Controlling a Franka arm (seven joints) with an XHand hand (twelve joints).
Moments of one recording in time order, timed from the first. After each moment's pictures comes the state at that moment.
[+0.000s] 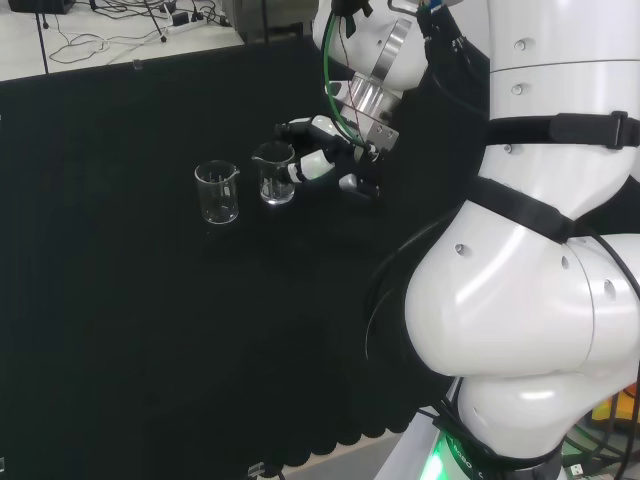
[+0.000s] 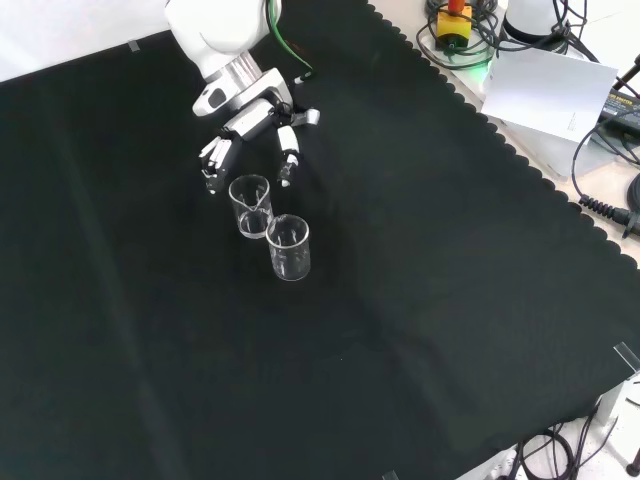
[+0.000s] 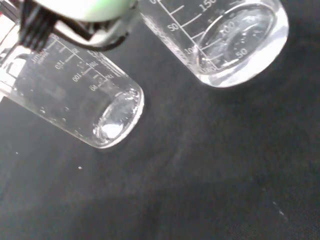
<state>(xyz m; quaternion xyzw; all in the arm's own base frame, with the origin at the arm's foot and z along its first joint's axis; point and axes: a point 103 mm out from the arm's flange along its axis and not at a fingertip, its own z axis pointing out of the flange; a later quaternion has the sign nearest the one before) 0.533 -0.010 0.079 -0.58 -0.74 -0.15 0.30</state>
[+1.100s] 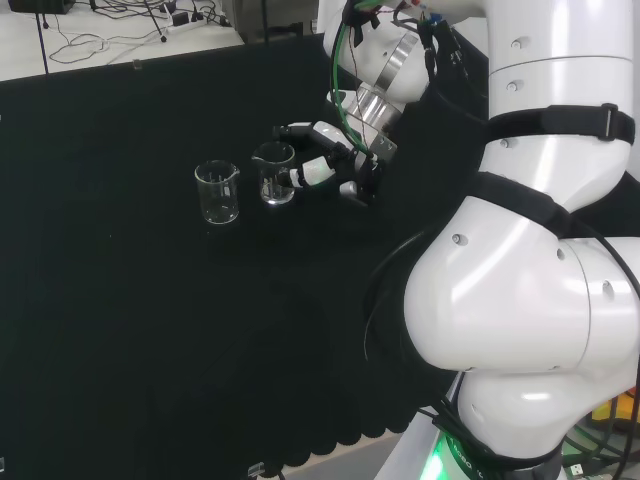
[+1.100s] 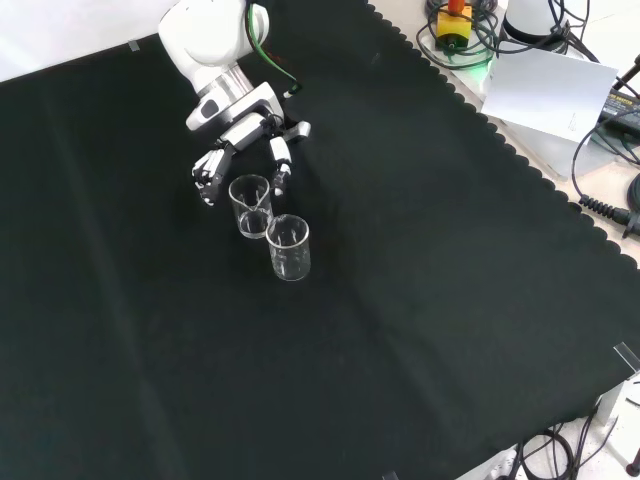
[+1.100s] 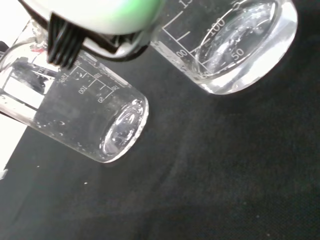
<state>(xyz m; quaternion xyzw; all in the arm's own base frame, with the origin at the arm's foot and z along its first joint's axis) 0.550 -0.012 0.054 -0.55 -0.74 -0.20 0.33</state>
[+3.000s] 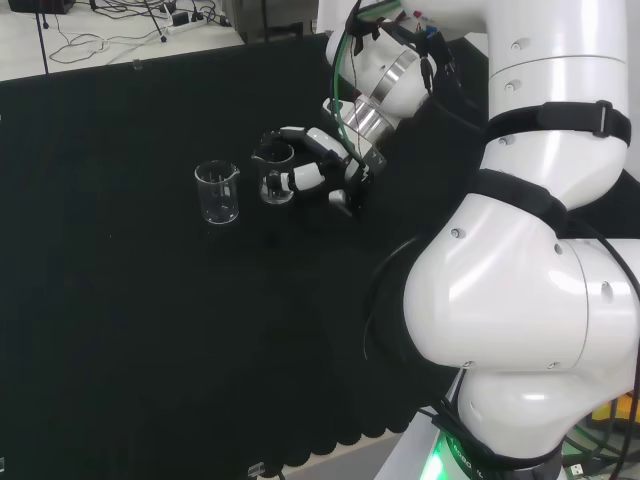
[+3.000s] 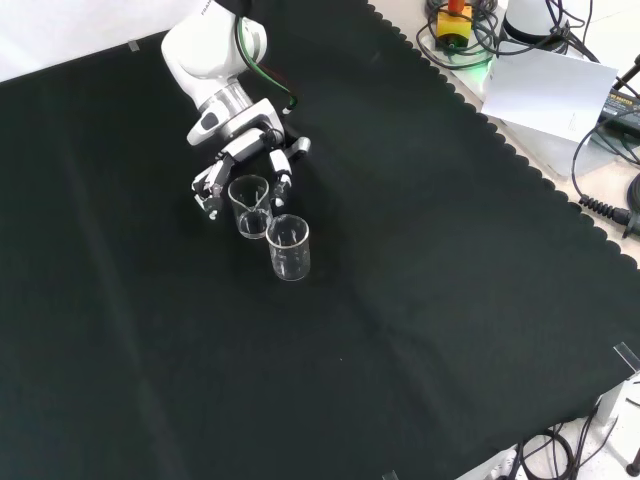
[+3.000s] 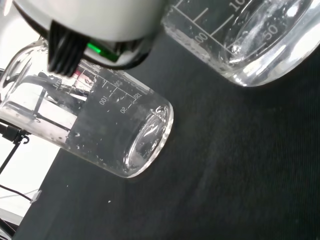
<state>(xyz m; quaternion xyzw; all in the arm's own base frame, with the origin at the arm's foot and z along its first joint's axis) 0.560 0.007 0.036 -0.52 -0.73 -0.26 0.35</state>
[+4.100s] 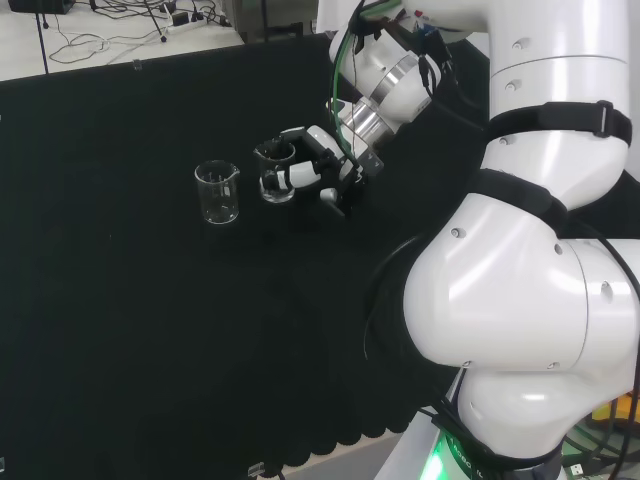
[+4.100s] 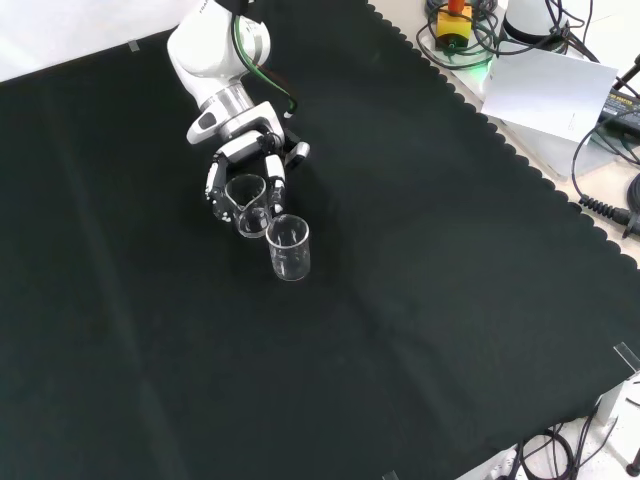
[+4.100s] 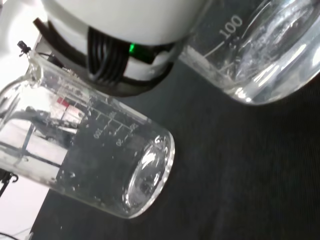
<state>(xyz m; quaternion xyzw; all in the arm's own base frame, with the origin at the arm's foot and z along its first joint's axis) 0.568 0.012 0.038 -0.56 -0.69 -0.29 0.35</state>
